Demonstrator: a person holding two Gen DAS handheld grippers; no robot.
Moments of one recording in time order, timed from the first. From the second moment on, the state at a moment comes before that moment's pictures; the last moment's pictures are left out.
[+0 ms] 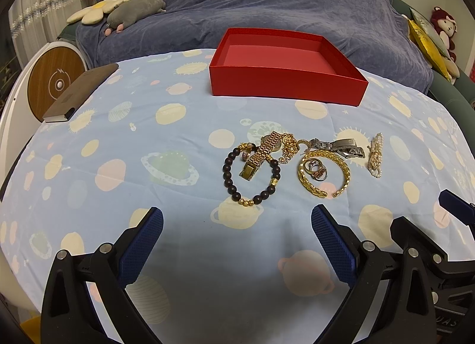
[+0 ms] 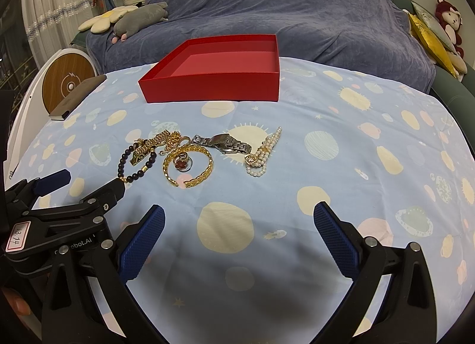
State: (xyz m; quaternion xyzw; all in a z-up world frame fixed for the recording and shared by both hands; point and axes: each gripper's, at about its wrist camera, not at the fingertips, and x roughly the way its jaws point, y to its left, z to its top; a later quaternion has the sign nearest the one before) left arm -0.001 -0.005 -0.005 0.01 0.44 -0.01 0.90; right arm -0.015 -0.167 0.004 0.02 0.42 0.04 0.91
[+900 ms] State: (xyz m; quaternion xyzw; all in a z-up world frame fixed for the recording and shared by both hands) left arm 0.026 0.018 -0.021 -0.01 0.46 -0.01 0.89; right arm 0.019 -0.190 0.002 0.05 0.43 0.03 0.90
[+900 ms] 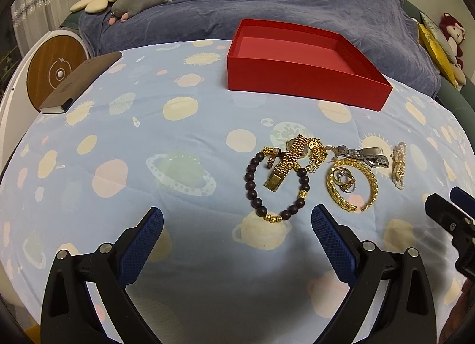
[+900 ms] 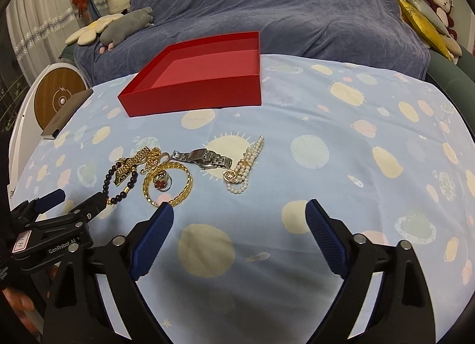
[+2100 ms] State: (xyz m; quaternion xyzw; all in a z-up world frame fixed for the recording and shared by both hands) left arm 0.049 0.012 -0.030 -0.01 0.45 -0.08 0.89; right arm 0.092 -0.196 -0.028 0.07 0.46 0.03 0.88
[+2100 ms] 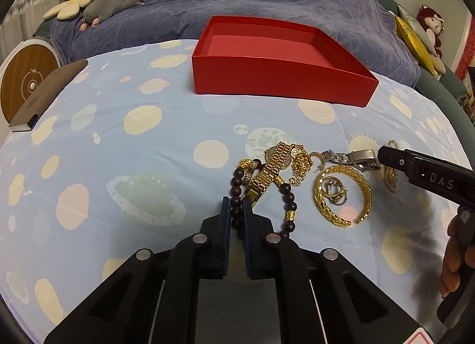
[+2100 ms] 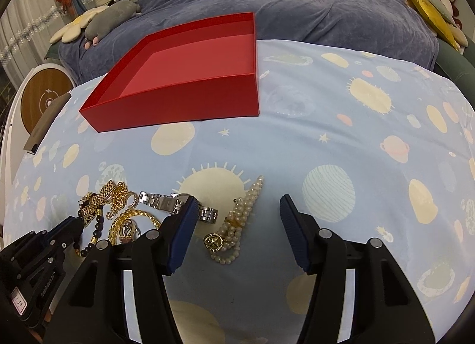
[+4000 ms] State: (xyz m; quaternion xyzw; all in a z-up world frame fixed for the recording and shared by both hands) left arm 0.057 0.029 0.110 -0.09 0.36 -0.17 0.91; right arm 0.071 -0.183 0.072 0.07 0.40 0.15 0.90
